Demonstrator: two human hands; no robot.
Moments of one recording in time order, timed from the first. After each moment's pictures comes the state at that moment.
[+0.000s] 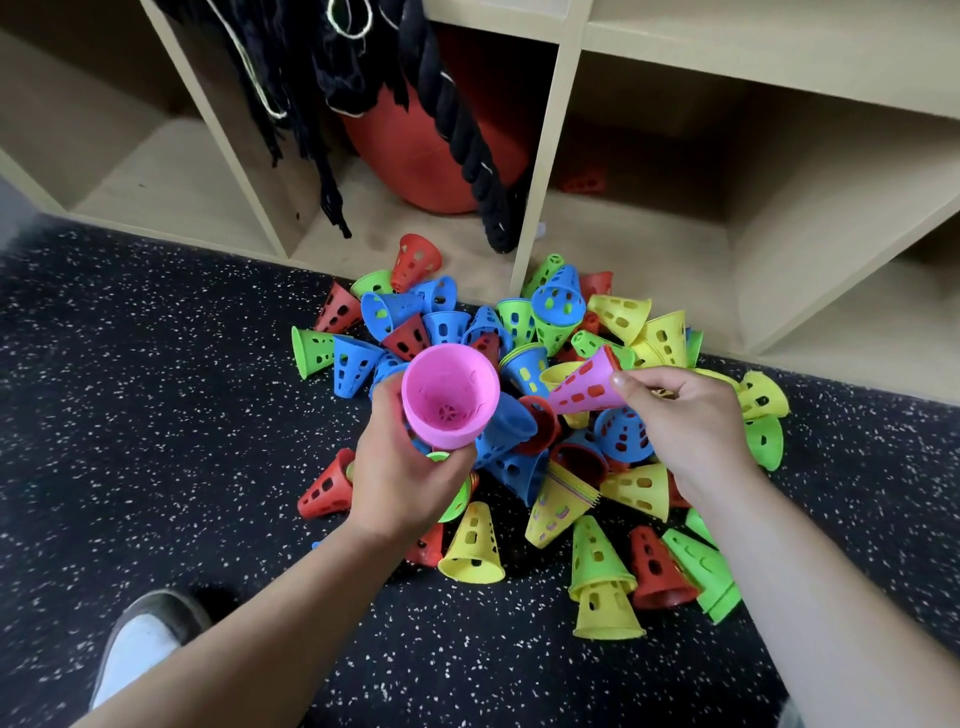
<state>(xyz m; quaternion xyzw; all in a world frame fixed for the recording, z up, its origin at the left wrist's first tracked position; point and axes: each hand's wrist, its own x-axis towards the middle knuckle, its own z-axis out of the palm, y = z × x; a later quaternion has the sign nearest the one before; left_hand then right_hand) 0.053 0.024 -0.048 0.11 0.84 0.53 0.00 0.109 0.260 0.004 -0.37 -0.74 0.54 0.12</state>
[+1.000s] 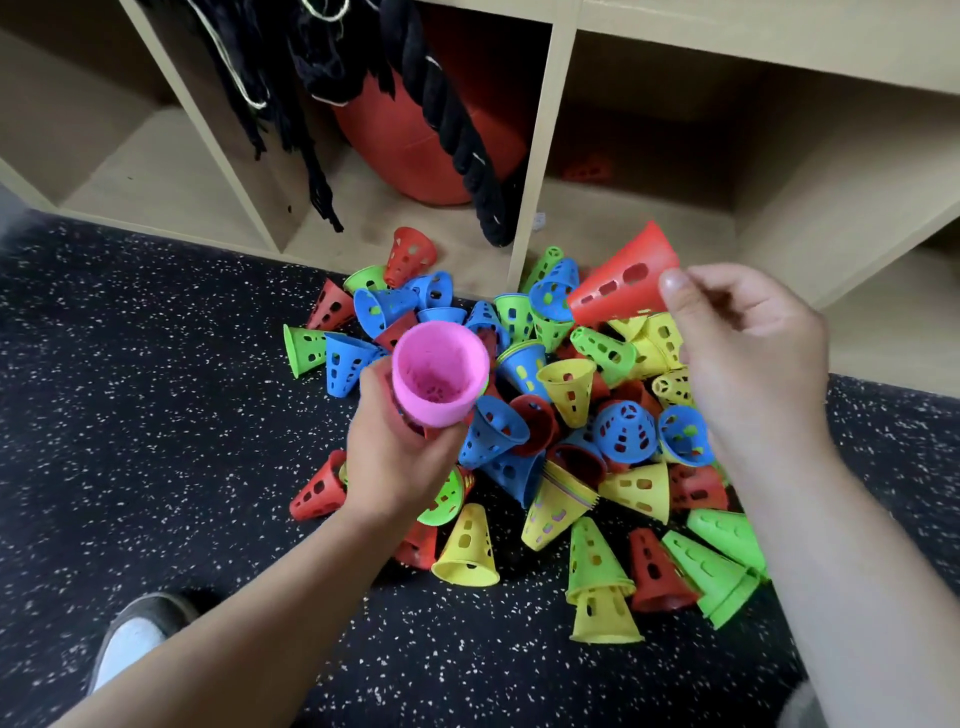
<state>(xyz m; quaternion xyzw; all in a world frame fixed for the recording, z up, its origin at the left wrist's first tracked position) 0.035 0.039 -0.050 0.06 0.86 0.50 -0.01 0.090 0.269 0.053 -0.25 -0.74 0.55 0.30</state>
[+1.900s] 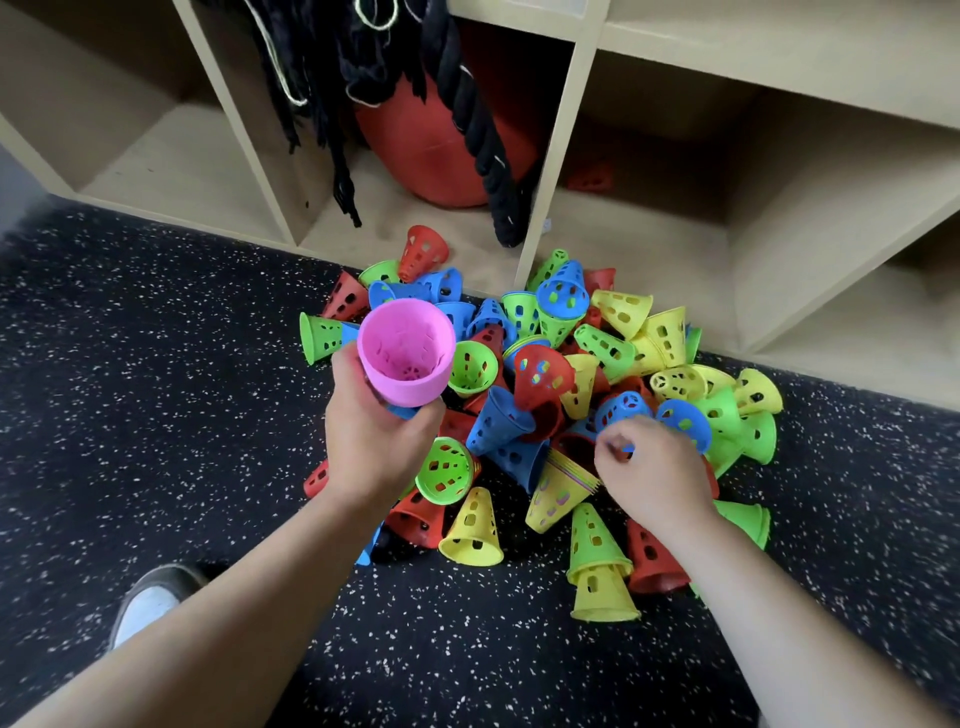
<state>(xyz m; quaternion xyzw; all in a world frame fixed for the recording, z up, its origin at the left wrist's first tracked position) 0.039 0.009 -0.033 0.02 0.84 0.54 -0.04 0.145 0.251 -0.053 -0.23 -0.94 0.22 0.05</state>
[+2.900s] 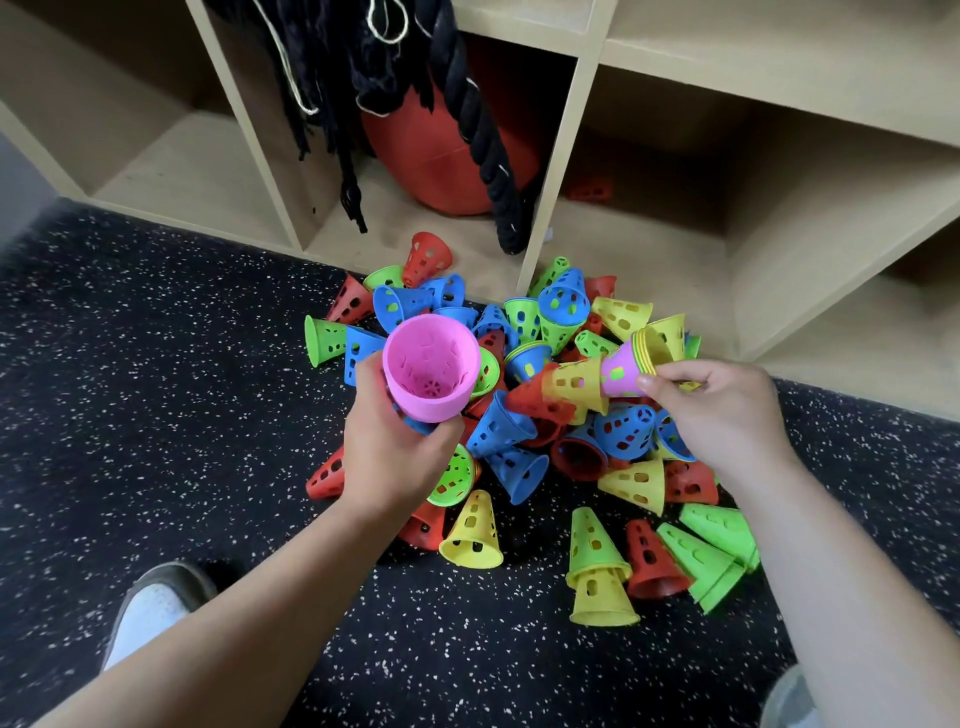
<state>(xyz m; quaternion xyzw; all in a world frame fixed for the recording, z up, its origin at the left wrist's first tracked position) 0.053 0.012 -0.032 0.05 0.83 0.55 -0.03 0.124 0.274 0.025 -0.36 -0.82 0.43 0.11</state>
